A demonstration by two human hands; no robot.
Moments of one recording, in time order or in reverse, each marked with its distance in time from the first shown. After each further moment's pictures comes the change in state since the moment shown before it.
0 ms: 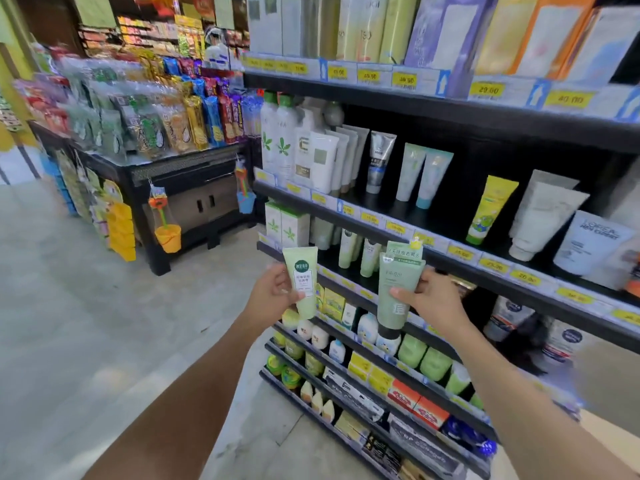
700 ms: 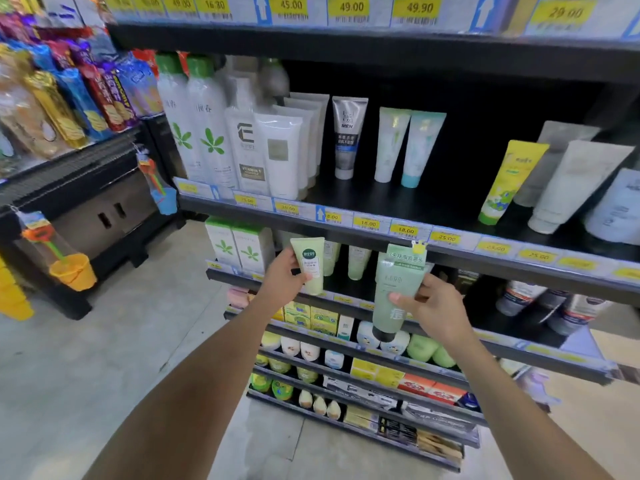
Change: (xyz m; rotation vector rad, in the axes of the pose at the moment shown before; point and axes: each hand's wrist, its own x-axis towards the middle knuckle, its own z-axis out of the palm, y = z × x) left_hand 0.218 -0.055 0.037 0.196 -0.316 -0.018; right_hand 0.068 0.023 0.068 0.073 0.258 0.179
